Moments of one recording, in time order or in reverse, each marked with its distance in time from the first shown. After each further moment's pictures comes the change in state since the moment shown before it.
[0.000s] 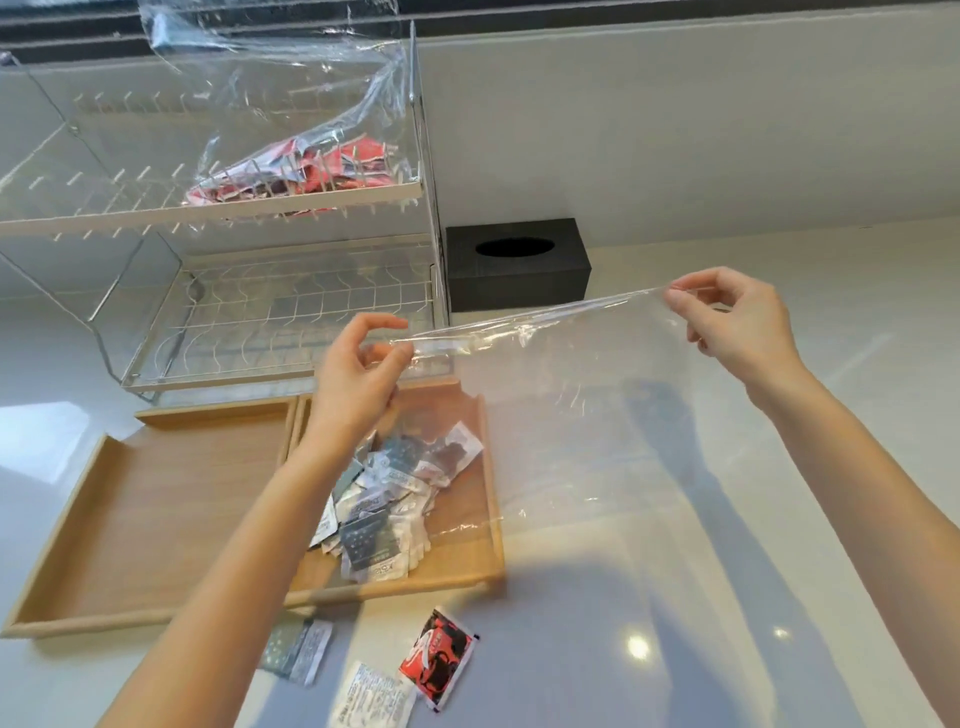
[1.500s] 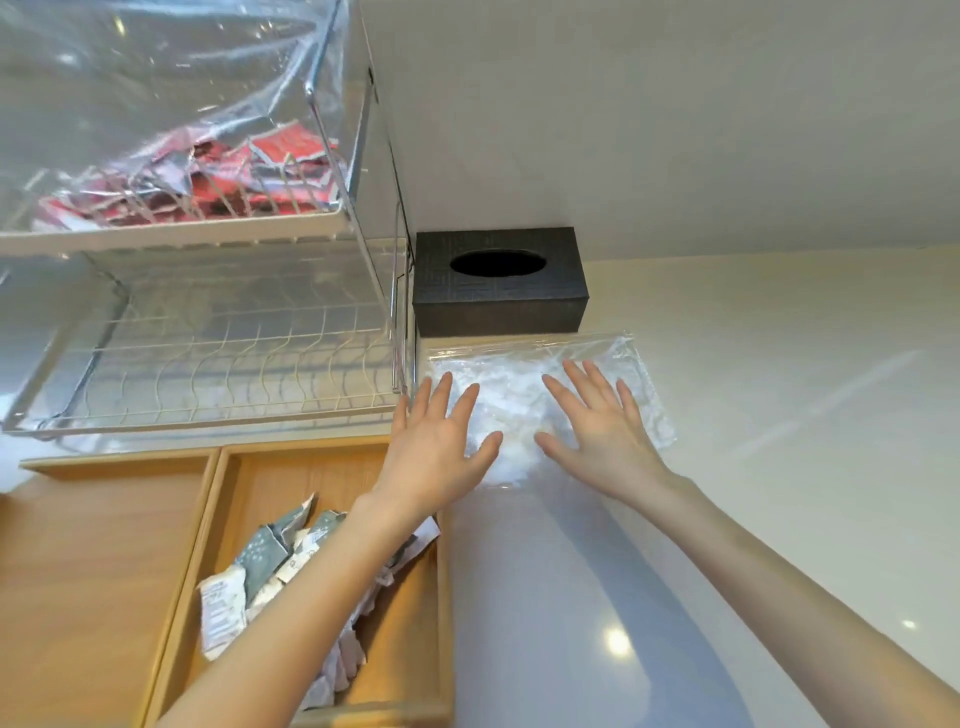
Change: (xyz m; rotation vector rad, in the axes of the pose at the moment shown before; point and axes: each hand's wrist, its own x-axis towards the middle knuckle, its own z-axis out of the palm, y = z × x) left_hand 0.070 -0.071 0.113 0.970 -0.313 0.083; right_hand 0.036 0.077 0.099 -0.750 -0.567 -0.258
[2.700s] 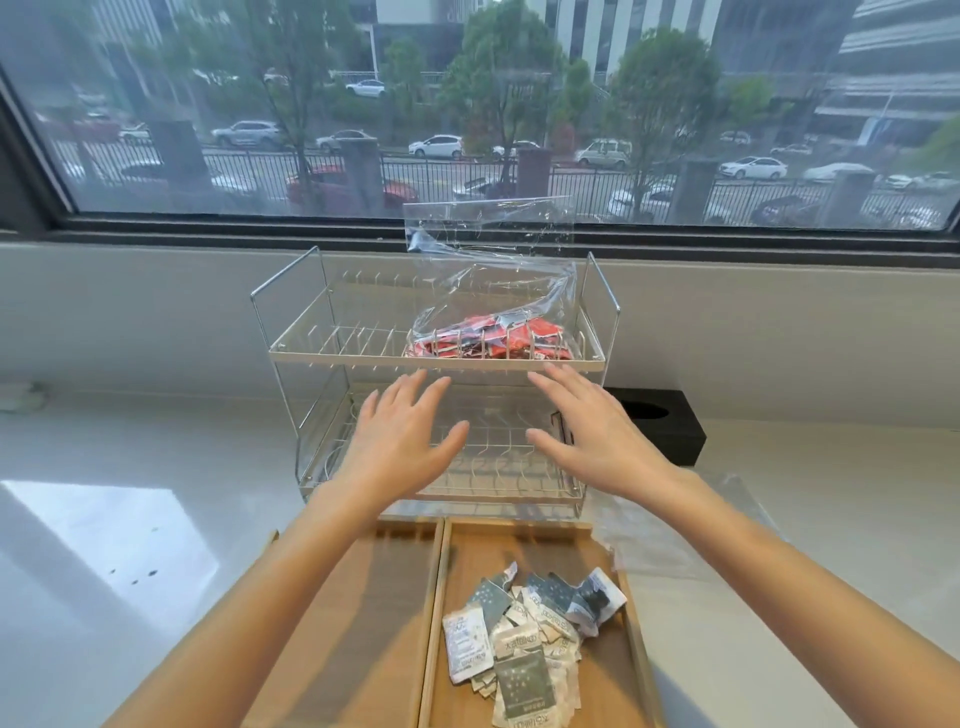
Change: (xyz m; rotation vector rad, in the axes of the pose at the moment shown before) left_hand -0.129 -0.156 -0.211 0.073 0.412 0.031; right_hand -0.027 -0.264 -0.090 -0.004 0.290 -0.347
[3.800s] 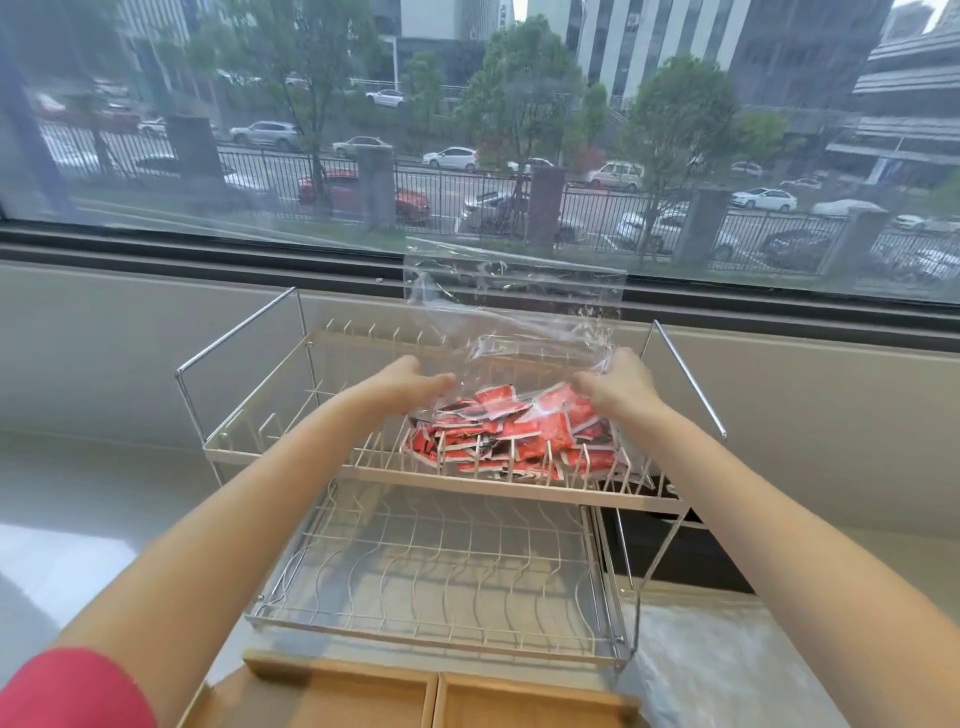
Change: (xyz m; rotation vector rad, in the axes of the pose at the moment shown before) left_hand 0.218 -0.075 0.015 -0.488 -0.299 -0.438; right_hand 0.211 0.067 -0.002 0.446 0.132 0.628
